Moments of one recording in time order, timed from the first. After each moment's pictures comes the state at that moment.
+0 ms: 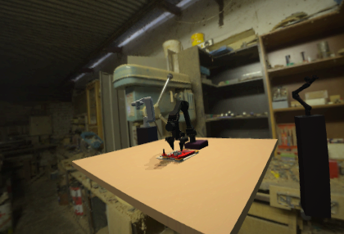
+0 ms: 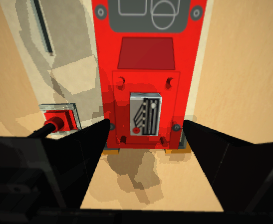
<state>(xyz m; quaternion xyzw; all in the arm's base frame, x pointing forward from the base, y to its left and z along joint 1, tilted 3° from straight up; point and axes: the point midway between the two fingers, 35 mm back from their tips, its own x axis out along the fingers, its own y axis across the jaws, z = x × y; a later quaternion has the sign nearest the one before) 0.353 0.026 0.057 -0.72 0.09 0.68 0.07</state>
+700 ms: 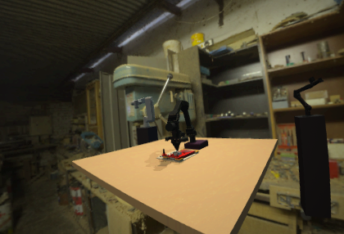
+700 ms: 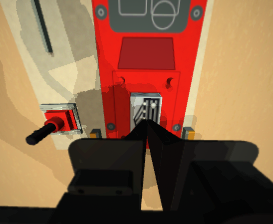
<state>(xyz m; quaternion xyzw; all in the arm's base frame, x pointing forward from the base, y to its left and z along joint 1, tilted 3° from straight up) 0.353 0.026 0.057 -0.72 0.09 0.68 0.07</state>
